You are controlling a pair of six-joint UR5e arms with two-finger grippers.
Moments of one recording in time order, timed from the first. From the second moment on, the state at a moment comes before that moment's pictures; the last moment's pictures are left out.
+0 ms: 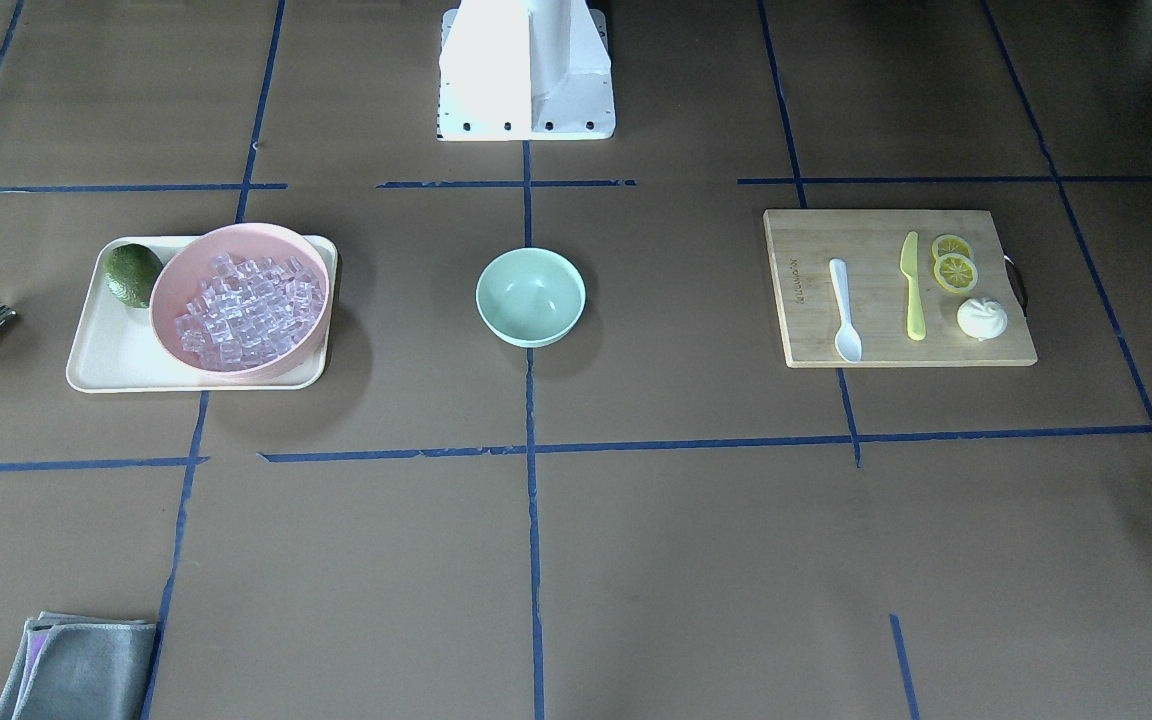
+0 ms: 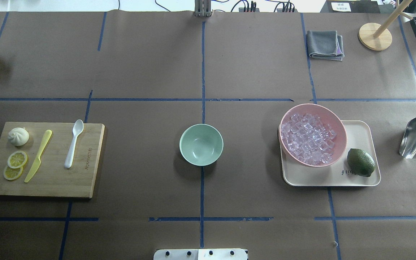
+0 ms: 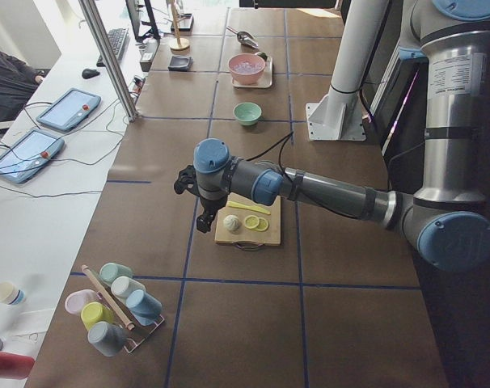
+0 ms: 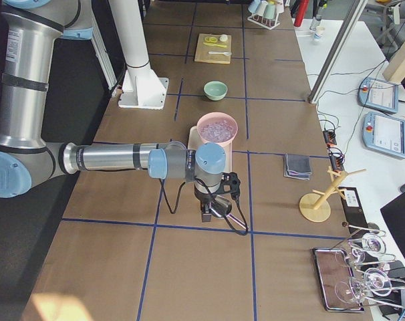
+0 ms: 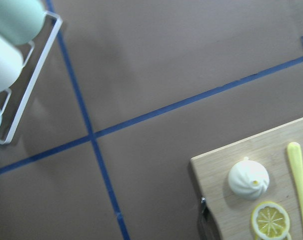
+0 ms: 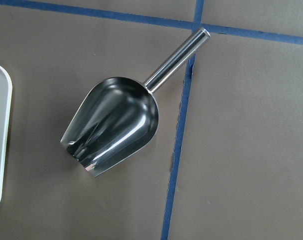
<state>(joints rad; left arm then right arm) -1.35 -1.52 -1.85 -1.71 -2.41 0.00 1.50 -1.78 1.85 -1.63 2.35 -0.07</state>
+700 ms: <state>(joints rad) -0.95 -1.60 -1.94 -1.74 -2.19 -0.64 1.50 -1.78 1.85 -1.64 2.35 -0.07</state>
